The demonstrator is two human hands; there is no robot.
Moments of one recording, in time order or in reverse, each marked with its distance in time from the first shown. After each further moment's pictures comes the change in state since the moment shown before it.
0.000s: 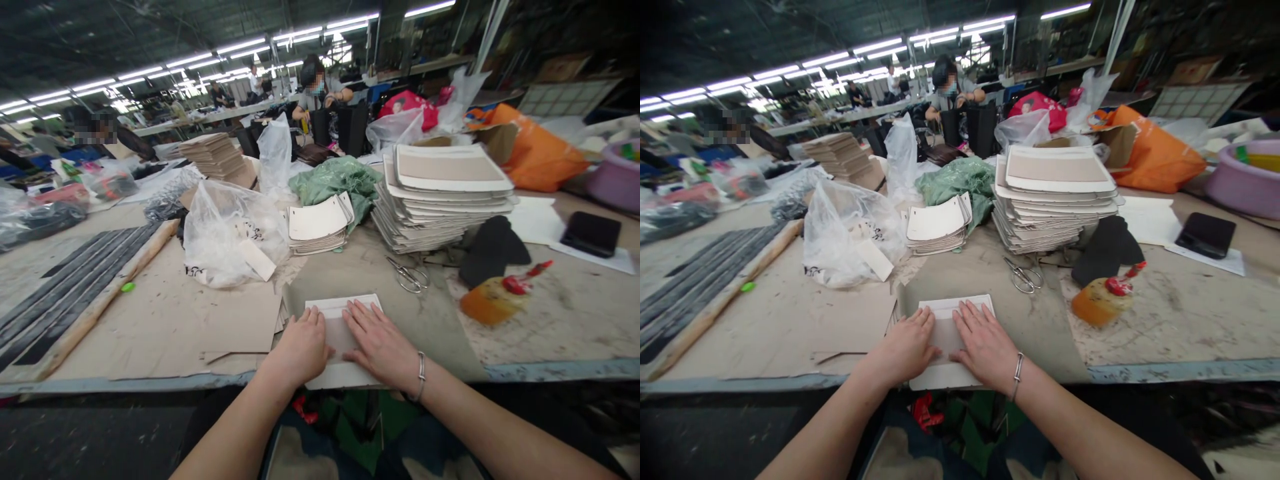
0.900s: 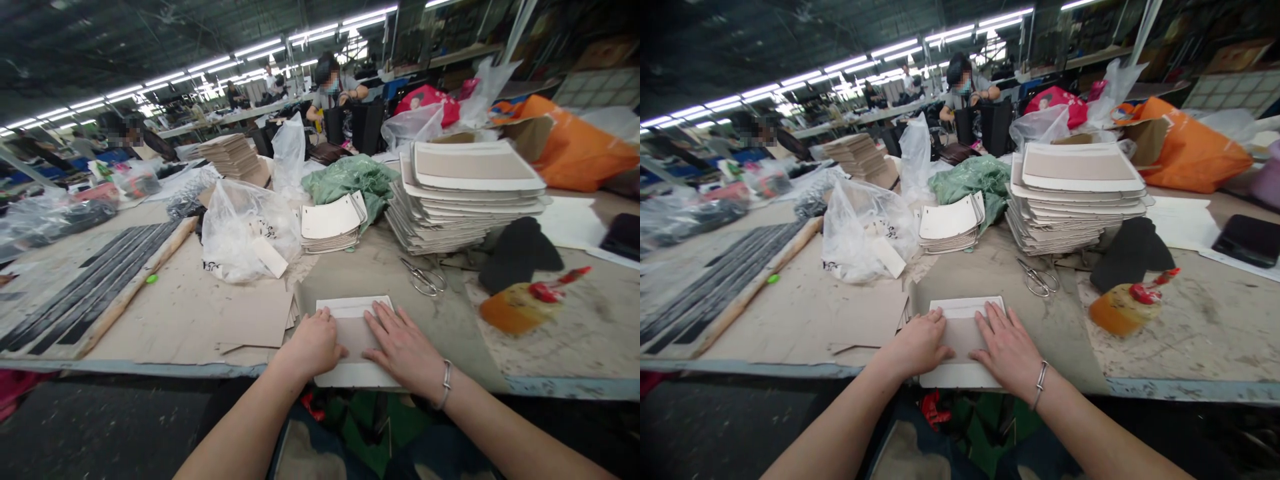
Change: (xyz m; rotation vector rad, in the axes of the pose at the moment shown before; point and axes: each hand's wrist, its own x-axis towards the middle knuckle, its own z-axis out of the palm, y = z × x) left_hand 0.003 0.000 -0.002 -0.037 -0.019 0.001; right_hand -0.013 0.010 0.003 -0.059 0.015 0.073
